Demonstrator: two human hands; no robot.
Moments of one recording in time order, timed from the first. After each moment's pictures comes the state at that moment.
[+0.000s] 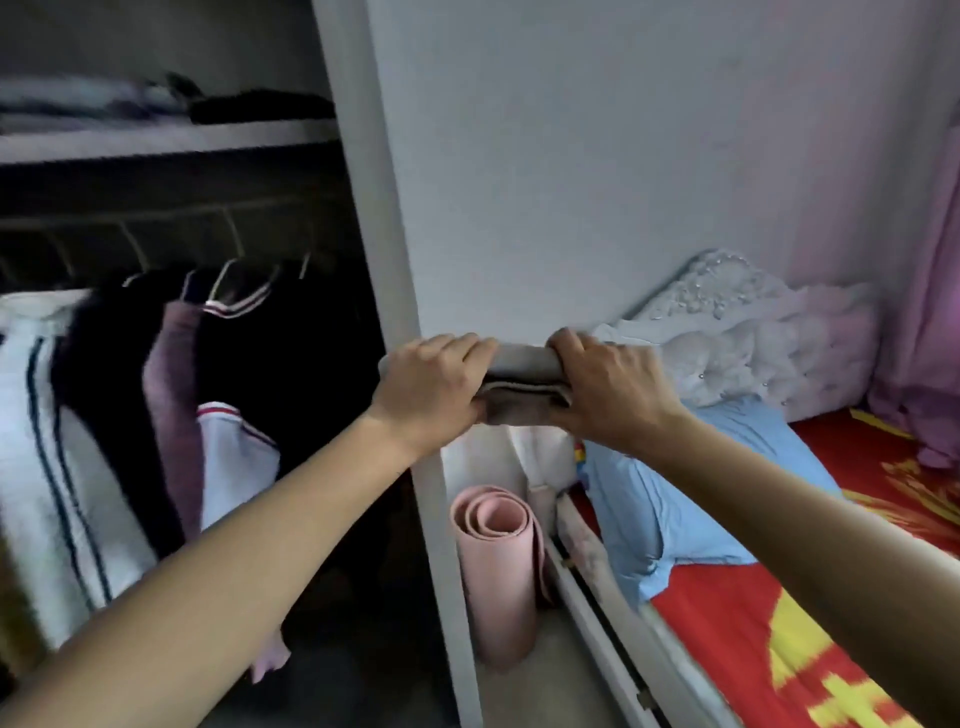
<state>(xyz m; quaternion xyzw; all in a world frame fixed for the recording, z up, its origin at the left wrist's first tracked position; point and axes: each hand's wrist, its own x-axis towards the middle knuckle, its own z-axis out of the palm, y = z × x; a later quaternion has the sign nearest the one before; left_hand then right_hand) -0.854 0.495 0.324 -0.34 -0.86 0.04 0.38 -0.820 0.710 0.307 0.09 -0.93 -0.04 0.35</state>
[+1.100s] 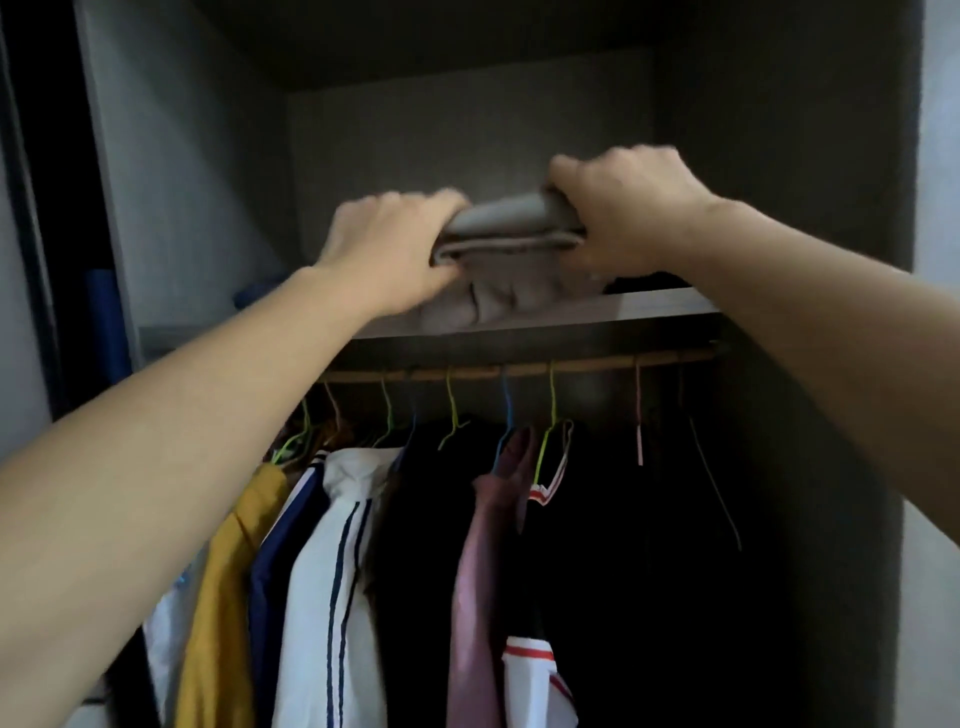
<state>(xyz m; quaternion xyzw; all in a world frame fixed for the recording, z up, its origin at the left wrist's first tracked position) -1.026 0.087 0.613 -0.11 -0.85 0.14 0.50 -1.060 0.320 0.632 0.25 -0.81 -0.11 0.52</state>
